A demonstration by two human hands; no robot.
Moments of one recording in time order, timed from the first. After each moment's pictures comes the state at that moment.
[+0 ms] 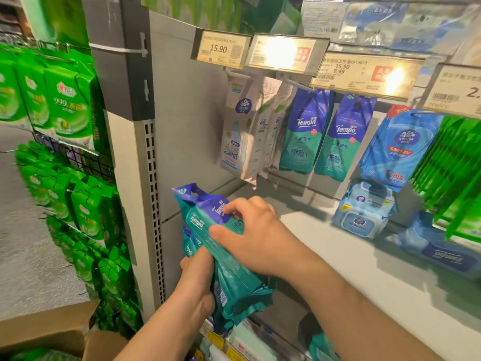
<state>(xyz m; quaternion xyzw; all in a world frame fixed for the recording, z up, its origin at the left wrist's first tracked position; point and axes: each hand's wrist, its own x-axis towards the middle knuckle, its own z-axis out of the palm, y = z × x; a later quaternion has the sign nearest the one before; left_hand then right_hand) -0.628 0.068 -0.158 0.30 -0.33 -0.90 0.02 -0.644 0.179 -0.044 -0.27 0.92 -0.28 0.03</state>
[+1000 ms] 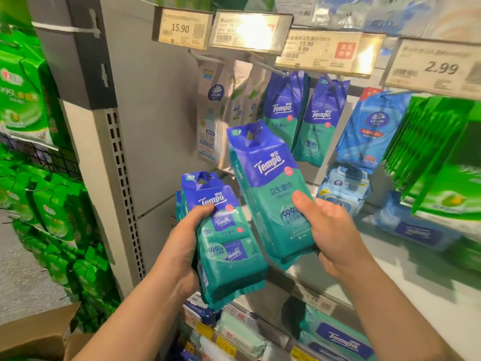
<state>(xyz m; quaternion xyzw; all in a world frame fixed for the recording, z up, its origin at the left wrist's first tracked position) -0.615 0.082 -0.093 0.19 -0.40 -0.90 -0.04 -0.662 0.289 -0.061 -0.07 0.67 -0.74 0.02</state>
